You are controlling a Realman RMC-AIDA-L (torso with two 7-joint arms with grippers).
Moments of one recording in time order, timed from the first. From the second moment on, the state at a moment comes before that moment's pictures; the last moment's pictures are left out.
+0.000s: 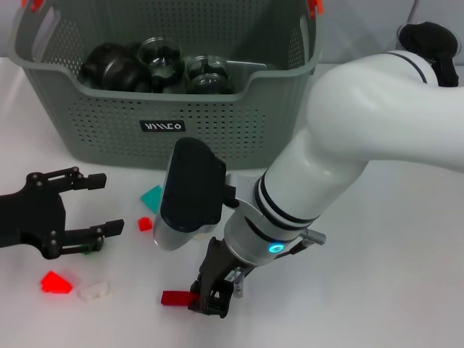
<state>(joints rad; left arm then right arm) -0.42 -2.10 0.25 0.88 2.31 1.86 -1.05 1.07 2.12 -2.21 -0.81 -1.93 -1.03 2.39</state>
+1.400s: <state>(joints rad) -0.40 -2.08 0.04 0.89 2.31 1.91 -1.06 0.84 2.10 -1.45 -1.54 -2.21 -1.56 2.42</state>
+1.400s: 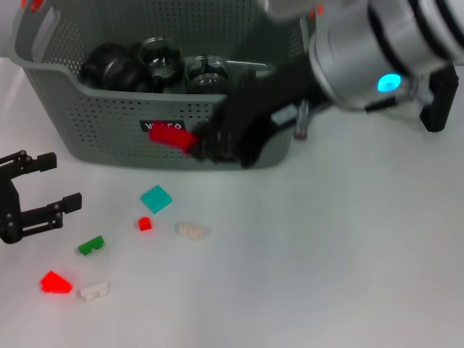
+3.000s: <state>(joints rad) -0.43 -2.07 0.04 0.86 2.29 1.90 -1.09 0.77 2.10 -1.45 -1.42 -2.20 -0.91 2.29</state>
